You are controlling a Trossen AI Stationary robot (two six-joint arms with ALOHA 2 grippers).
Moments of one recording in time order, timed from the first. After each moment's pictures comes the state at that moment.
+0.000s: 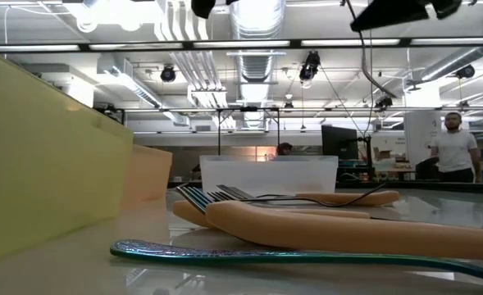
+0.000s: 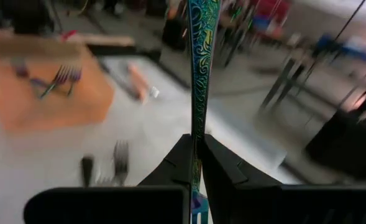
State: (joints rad) left arm -0.35 1.71 1.08 0.66 -0.72 0.06; right arm 0.69 1.52 1.06 -0.78 1.34 0.93
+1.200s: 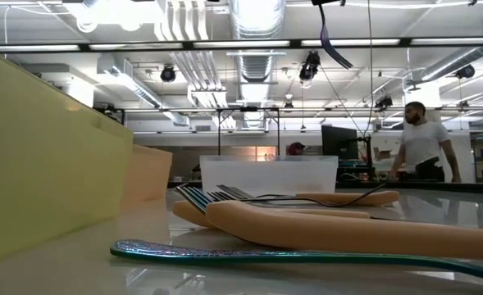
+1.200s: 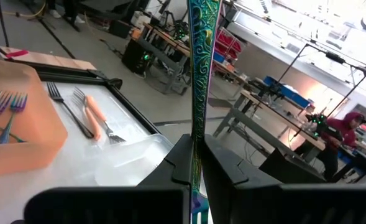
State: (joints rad) left arm -0.30 1.71 1.09 0.96 -0.61 0.15; right arm 0.57 1.54 1.06 -0.11 1.46 0.11
